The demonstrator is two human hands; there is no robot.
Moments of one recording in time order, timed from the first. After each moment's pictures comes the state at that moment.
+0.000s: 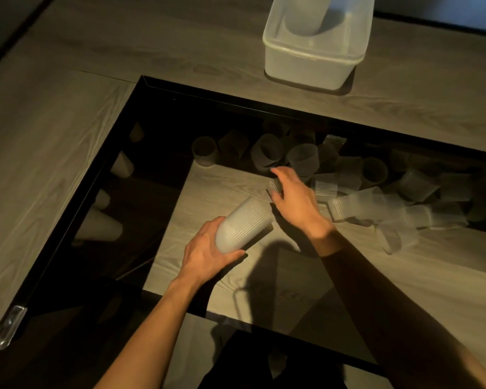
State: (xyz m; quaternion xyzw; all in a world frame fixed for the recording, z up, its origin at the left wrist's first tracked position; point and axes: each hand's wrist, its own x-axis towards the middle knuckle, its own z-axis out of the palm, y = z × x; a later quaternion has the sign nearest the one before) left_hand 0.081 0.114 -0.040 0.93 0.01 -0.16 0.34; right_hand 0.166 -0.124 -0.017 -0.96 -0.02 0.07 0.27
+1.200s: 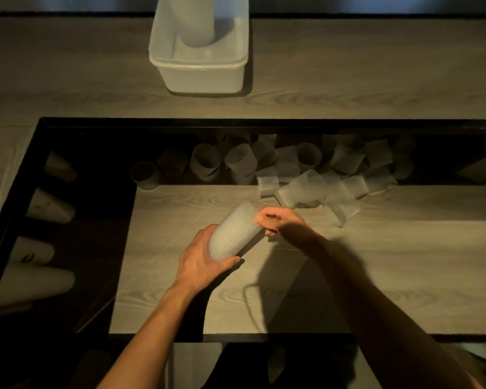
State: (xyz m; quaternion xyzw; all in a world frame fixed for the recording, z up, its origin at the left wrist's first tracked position) left_hand 0.087 0.040 -0.035 0.91 -0.09 -0.22 0.35; right_hand 0.078 -0.201 0.001 -0.76 0.11 0.21 0.61
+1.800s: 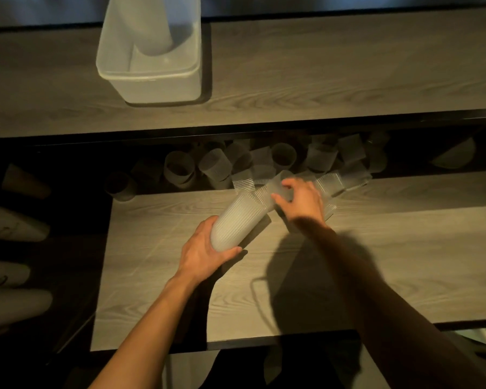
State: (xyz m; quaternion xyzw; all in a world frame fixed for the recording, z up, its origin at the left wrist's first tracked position) left_hand 0.104 -0.023 -0.035 0.90 -0.14 -0.22 0.34; right_hand 0.081 -0.280 0.000 -0.92 0.25 0.02 0.31
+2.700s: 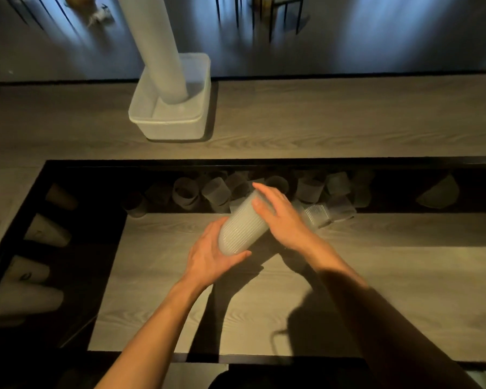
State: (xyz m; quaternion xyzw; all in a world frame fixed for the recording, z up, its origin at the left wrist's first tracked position) left_hand 0.079 -0.072 0.043 0.90 -0.17 -0.11 0.38; right_hand 0.068 -0.279 0.089 -0.85 0.06 0.02 0.52
